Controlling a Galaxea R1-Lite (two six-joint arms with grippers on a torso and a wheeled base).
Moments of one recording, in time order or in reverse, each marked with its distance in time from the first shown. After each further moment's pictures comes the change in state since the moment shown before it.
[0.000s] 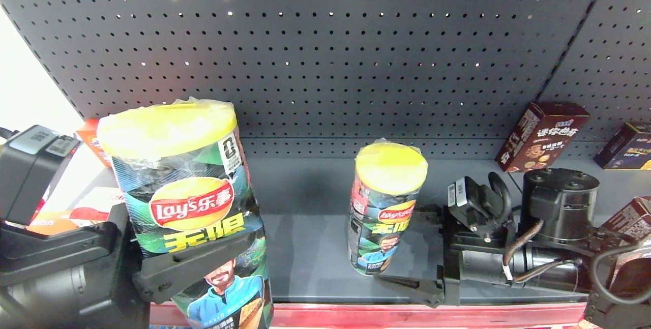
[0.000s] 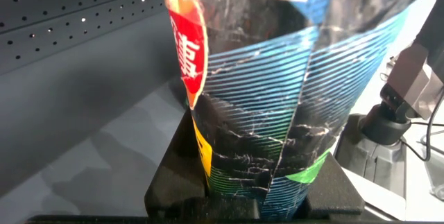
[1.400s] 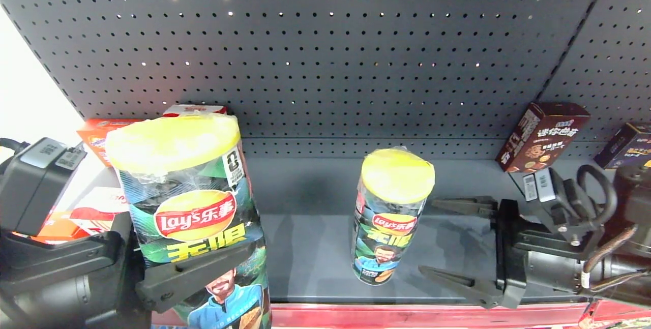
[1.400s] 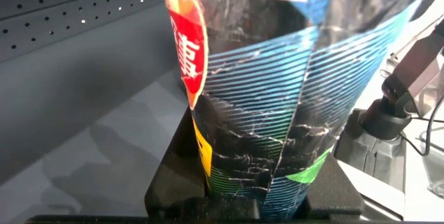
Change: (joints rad) left arm 0.000 -0.001 0.025 -0.001 0.000 0.003; right arm -0.100 -0.214 0.111 0.010 -0.001 -0.006
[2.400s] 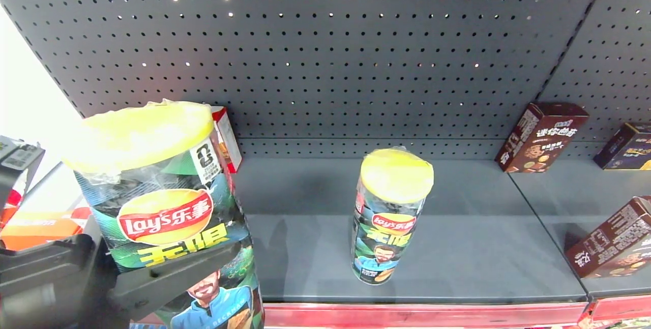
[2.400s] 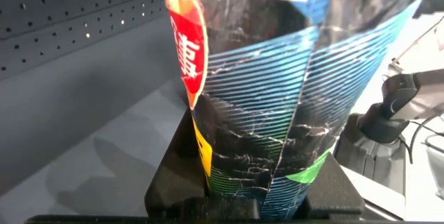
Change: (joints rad) left arm -0.001 -0.057 0.007 -0.001 0.000 0.005; right arm -0.409 -0.970 0.099 0.696 -0.193 0.195
